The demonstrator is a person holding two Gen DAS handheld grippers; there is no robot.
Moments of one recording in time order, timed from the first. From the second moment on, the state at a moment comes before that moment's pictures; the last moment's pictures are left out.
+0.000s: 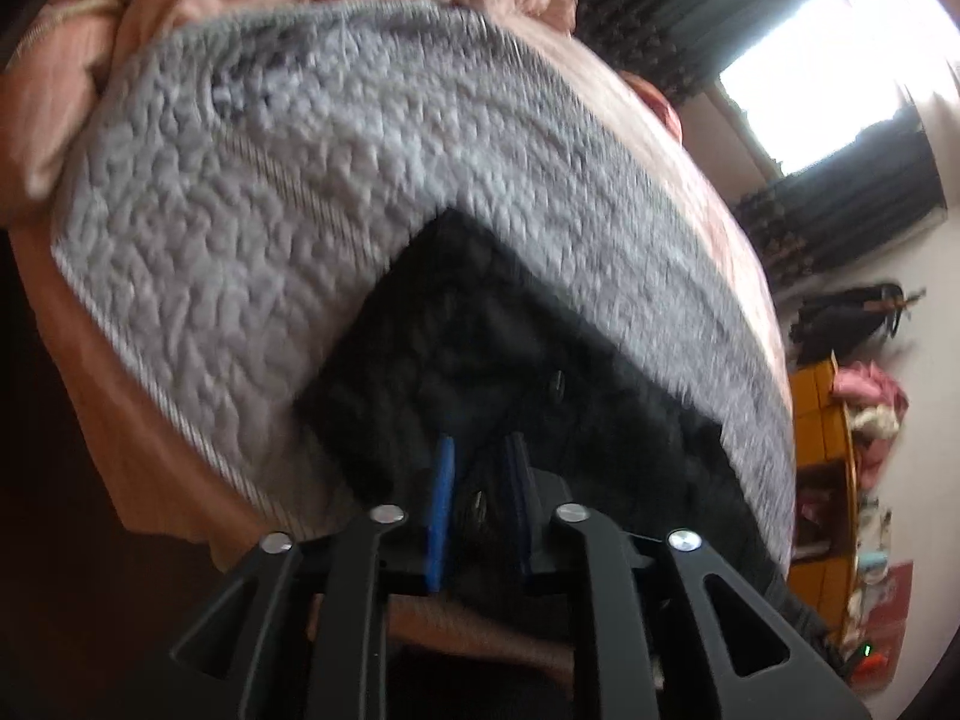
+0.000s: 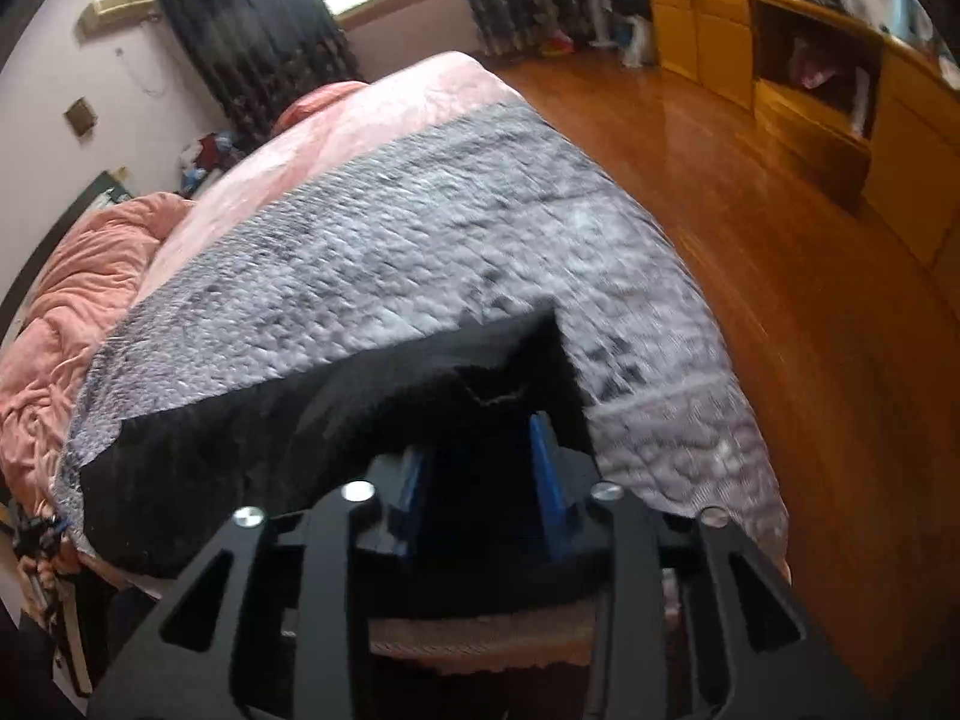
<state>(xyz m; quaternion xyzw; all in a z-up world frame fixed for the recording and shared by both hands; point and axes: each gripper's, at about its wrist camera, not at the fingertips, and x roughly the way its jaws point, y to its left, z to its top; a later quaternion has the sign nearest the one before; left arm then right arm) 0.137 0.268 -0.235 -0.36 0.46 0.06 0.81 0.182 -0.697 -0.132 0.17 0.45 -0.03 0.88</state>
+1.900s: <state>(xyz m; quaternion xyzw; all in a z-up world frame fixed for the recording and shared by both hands) 0.175 0.274 -0.276 -0.30 0.50 0.20 0.79 0.104 -0.723 -0.259 0.57 0.35 -0.09 0.74</state>
